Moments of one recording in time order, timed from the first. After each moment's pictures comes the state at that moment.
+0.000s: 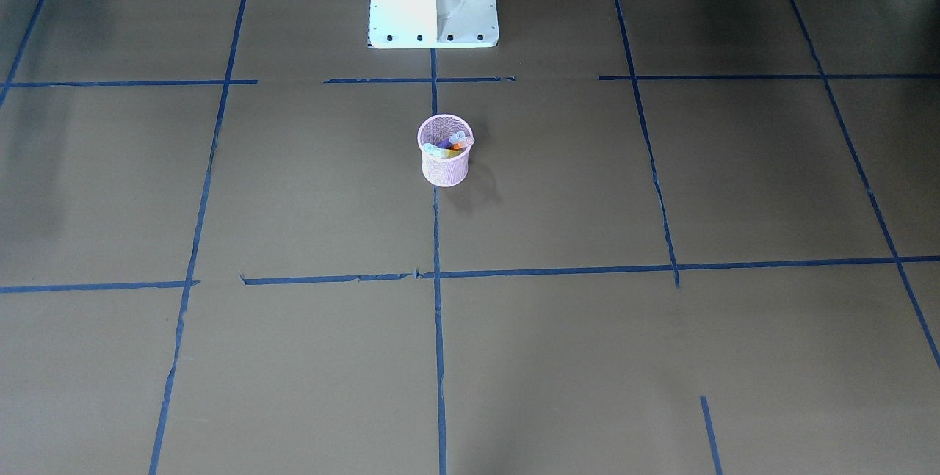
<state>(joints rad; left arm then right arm) -1.53 -1.49 -1.77 -1.40 -2.38 0.16 1.47 -1.69 1.71 -1.57 2.37 -0.10</state>
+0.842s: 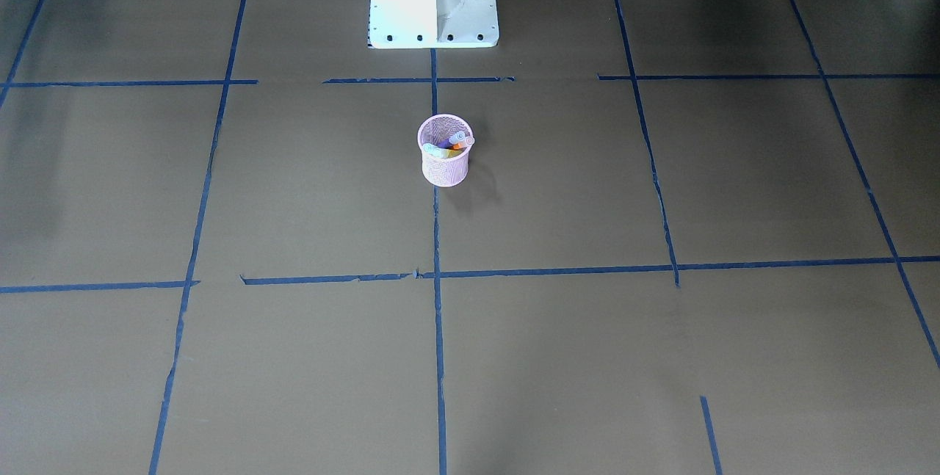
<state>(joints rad) -1.53 -1.49 -1.78 -1.40 -2.38 0.16 1.47 -1.69 1.70 -1.57 2.37 -0.10</state>
